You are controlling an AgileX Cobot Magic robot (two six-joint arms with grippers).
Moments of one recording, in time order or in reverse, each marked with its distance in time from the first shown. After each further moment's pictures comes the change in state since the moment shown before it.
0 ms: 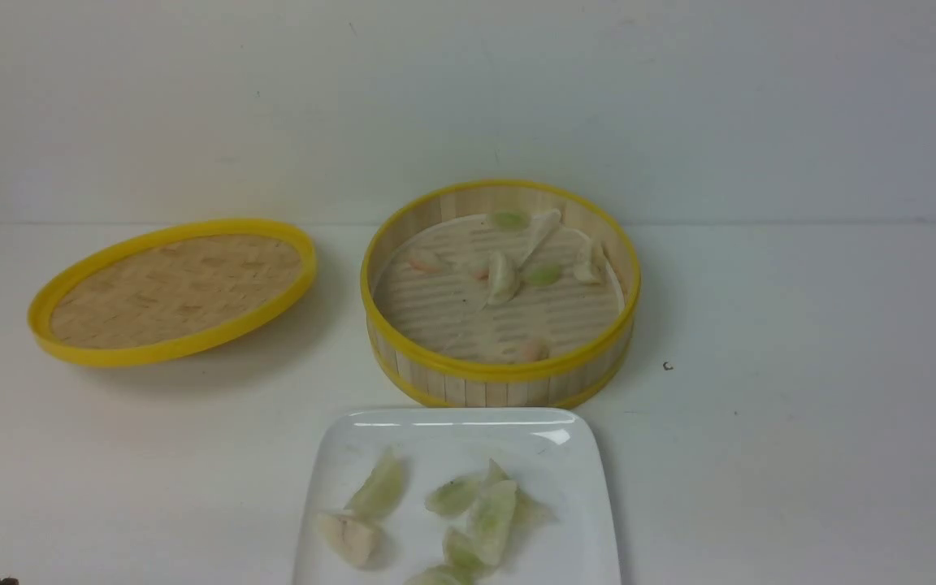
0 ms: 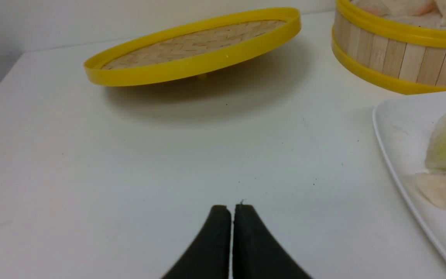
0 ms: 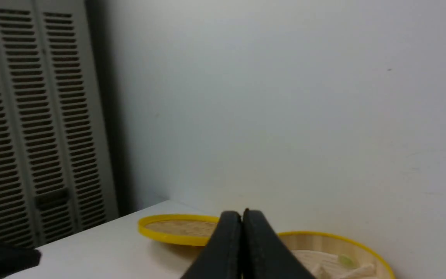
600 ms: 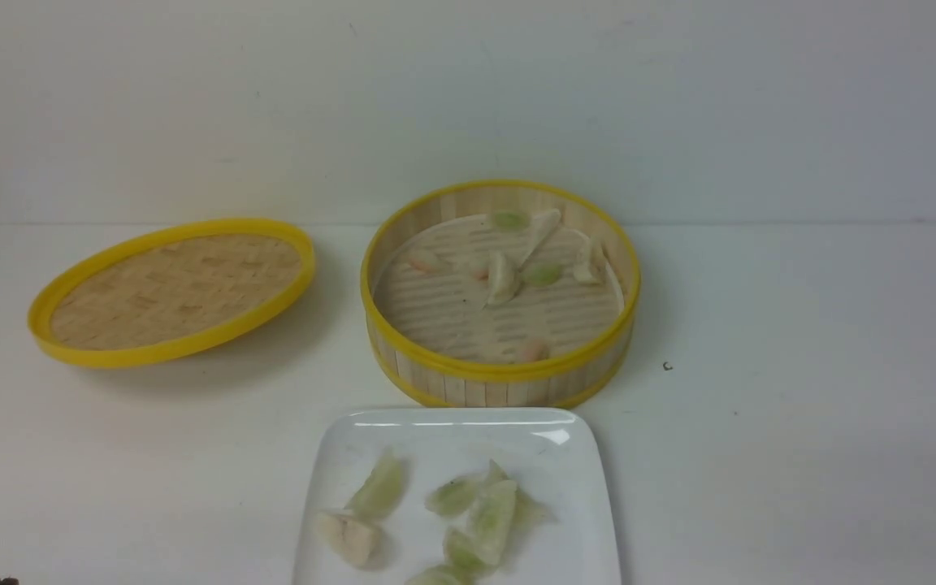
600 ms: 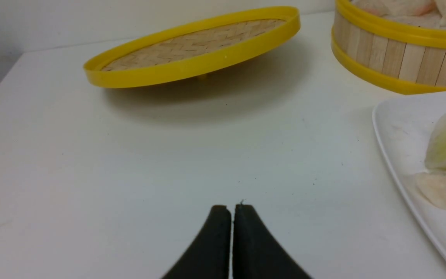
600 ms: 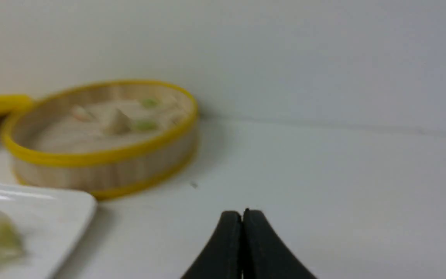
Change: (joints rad) right arm -0.669 0.000 0.426 0.097 -0.034 -0.107; left arm 0.000 0.000 0.000 0.000 0.001 0.000
